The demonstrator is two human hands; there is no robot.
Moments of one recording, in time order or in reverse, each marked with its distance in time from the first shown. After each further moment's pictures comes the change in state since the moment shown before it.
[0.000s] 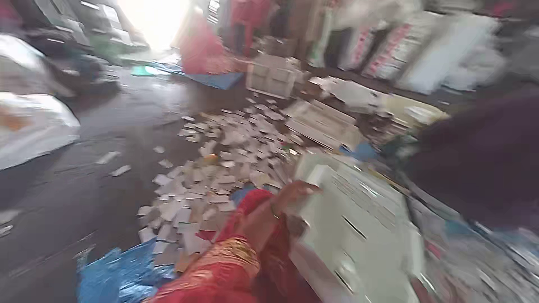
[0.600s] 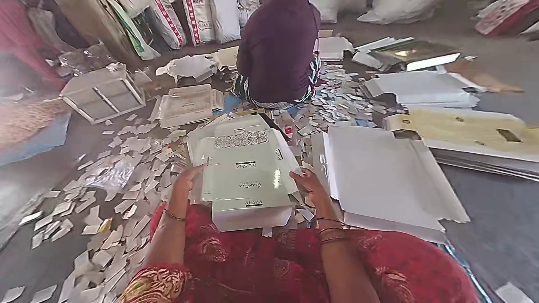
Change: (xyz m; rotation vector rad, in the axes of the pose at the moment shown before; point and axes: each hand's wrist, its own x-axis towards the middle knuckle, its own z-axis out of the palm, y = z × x) left_hand 0.050 -0.006 0.013 -0.146 0.149 -0.689; right_hand -0.048 0.035 0.016 0.629 0.127 0.757
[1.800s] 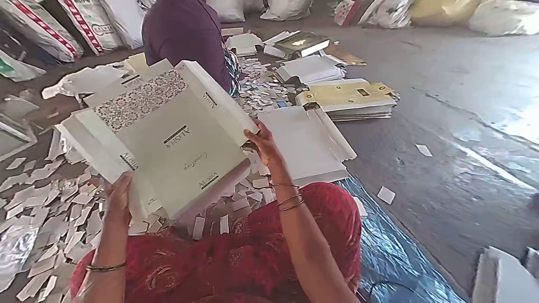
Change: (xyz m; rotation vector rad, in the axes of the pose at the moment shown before) left_hand -0.040 0.020 0.033 -0.174 -0.073 0.620; right_hand -0.043 -0.081 -0.064 0.517 -0.005 -0.531
